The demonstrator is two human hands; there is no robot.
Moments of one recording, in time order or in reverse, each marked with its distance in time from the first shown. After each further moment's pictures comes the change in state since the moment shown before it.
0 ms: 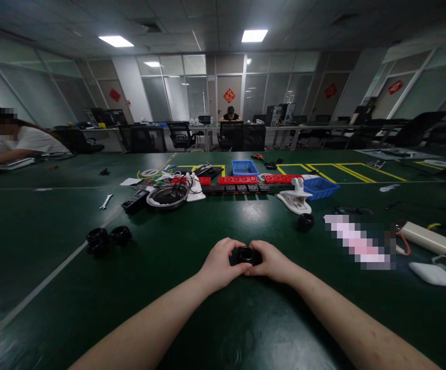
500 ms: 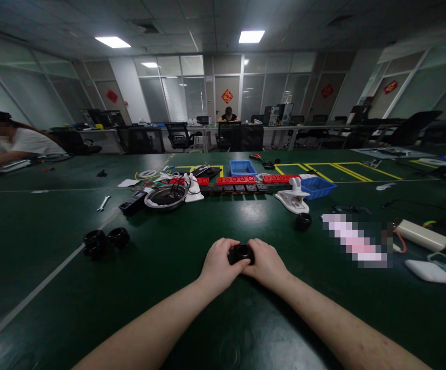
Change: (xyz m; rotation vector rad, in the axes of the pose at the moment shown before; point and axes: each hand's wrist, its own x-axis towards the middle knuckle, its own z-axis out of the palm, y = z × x) left_hand -0.002 0.004 0.009 0.058 0.145 -0.101; right_hand -0.005 -0.019 0.012 -0.279 0.186 0.083
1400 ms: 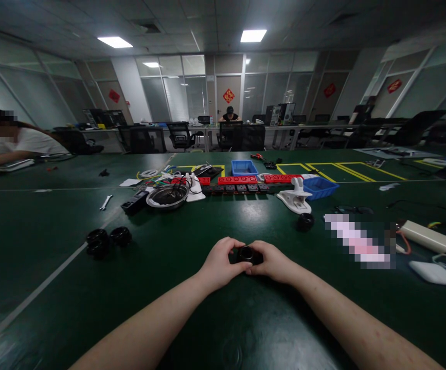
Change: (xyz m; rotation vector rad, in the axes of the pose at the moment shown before) left_hand 0.005 -0.003 -0.007 -0.075 -0.119 0.086; right_hand 0.006 0.017 -0.010 0.372 -0.221 -0.081
